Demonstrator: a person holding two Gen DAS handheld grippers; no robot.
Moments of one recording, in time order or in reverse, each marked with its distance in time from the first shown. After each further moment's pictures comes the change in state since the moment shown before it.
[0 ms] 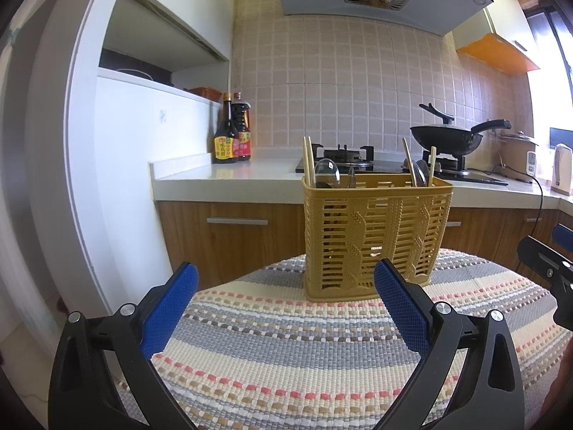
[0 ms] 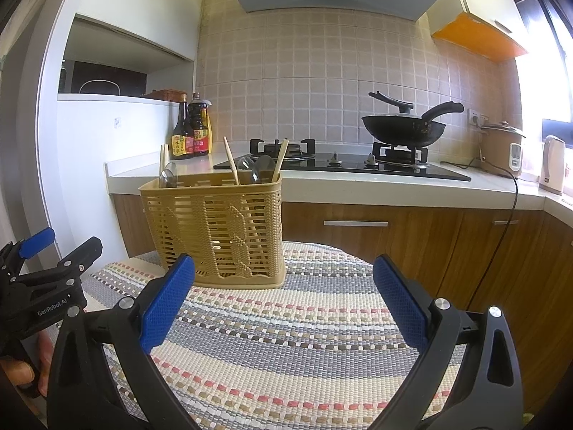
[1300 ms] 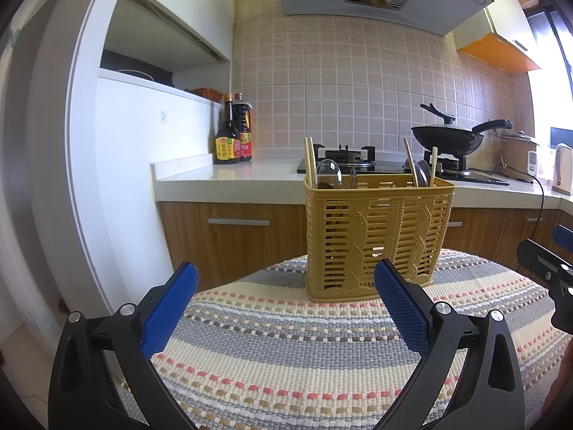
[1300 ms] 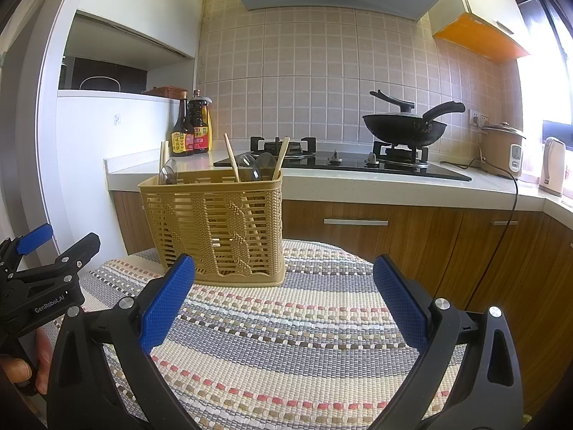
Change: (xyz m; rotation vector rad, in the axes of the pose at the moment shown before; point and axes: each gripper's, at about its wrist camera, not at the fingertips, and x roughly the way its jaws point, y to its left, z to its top) left arm 0.000 0.003 0.000 0.000 0.001 0.001; right arm 0.000 0.002 0.000 -0.010 0.007 -0.002
